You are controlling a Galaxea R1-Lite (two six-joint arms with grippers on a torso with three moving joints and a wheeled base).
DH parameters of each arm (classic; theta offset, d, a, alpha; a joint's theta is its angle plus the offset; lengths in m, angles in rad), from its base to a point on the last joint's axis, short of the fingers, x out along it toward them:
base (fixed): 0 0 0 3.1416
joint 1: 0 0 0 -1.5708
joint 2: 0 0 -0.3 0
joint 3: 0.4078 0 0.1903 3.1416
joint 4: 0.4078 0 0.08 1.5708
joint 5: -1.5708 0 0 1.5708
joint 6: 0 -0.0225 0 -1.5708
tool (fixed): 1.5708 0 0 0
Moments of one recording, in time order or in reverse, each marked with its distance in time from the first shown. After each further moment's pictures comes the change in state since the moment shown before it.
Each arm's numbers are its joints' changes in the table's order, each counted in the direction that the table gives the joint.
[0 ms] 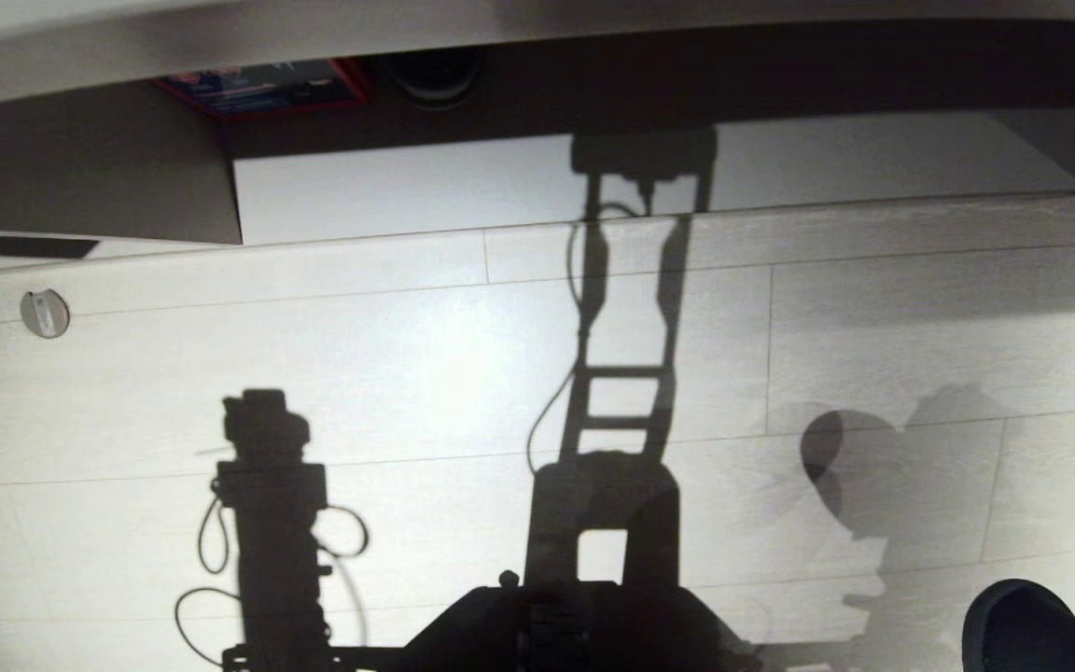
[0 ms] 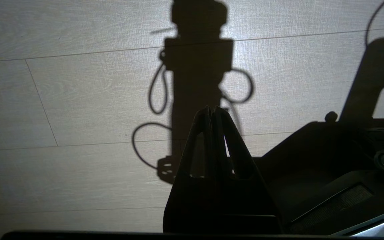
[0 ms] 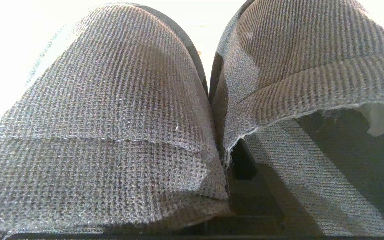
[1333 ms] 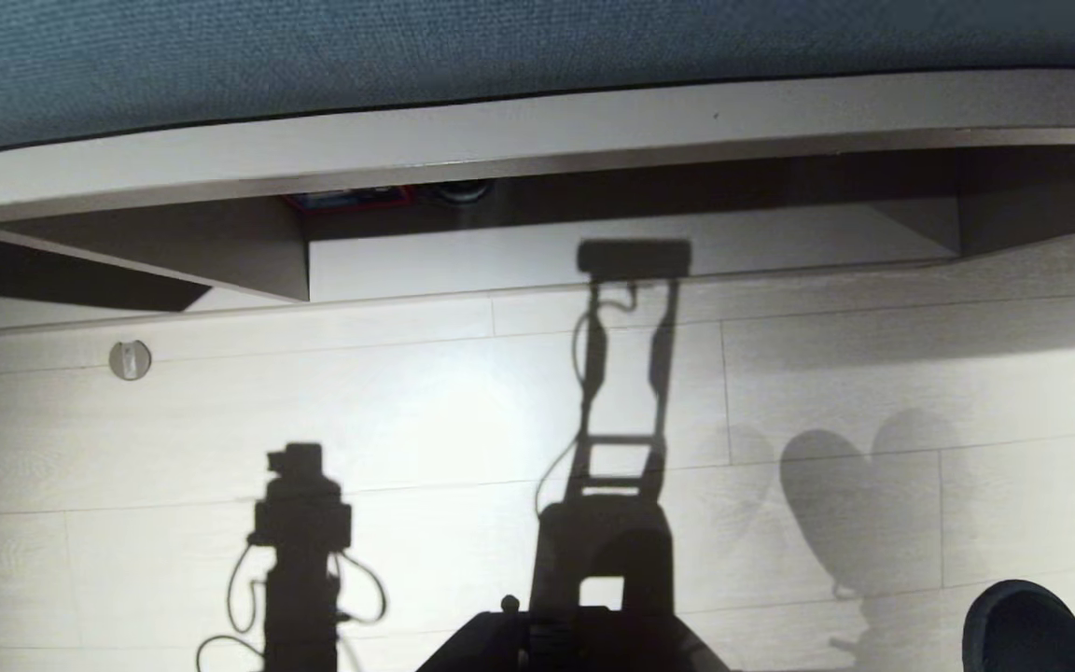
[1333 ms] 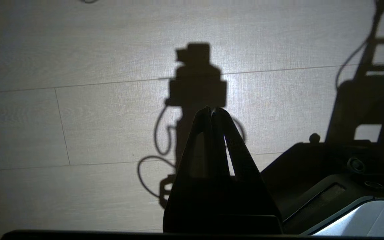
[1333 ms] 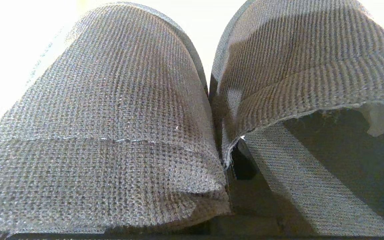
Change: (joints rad) left arm 0.000 0.000 0.000 0.000 0.000 0.002; right arm 0.000 -0.001 0.000 0.000 0.000 0.000
